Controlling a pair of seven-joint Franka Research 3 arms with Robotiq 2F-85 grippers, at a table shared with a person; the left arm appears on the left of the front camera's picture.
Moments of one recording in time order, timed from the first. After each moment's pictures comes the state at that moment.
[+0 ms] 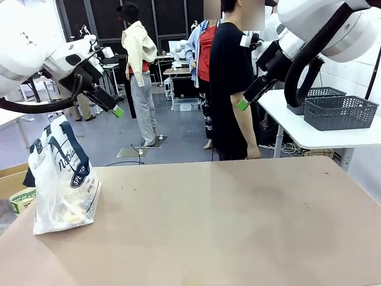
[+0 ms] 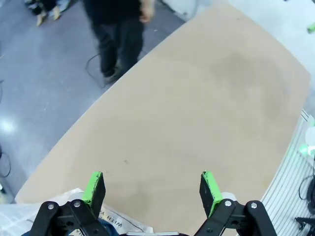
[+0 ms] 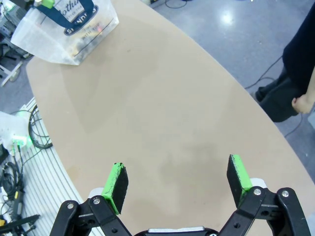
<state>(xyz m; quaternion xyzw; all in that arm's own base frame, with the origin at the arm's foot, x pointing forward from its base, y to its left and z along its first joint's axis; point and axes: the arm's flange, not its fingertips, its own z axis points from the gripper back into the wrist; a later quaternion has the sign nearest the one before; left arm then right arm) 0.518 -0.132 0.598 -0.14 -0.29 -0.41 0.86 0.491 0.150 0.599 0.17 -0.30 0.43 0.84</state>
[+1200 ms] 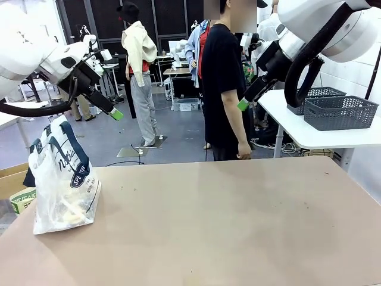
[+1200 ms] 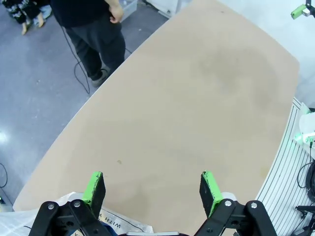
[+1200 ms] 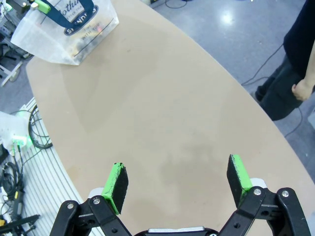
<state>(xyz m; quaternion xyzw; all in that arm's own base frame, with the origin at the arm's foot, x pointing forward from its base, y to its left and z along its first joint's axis) 0.517 -0.129 0.593 -0.15 -0.28 -0.44 0.84 0.491 0.150 0.599 0.17 -0.30 0.43 0.84</state>
